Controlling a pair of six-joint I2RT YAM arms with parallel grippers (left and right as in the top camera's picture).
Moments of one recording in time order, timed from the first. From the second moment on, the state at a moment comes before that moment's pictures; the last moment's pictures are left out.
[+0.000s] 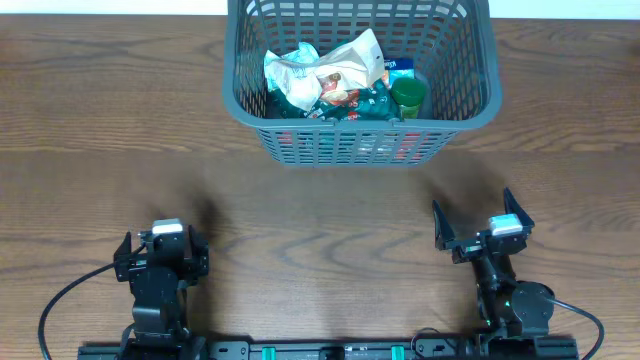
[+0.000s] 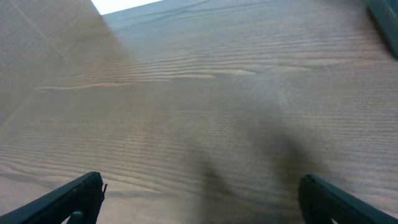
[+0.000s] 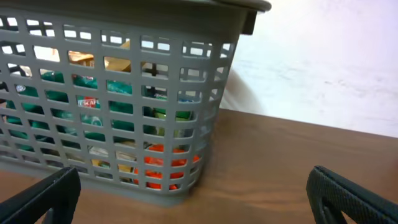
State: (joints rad) left arm -0.12 0.06 0.15 -0.55 -0.38 0.13; right arm -0.01 0.02 0.01 0.02 -0.16 -0.09
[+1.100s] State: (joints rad) left arm -0.12 0.06 0.15 -0.55 -0.38 0.13; right arm -0.01 0.01 0.01 -0.06 -0.16 -0.09
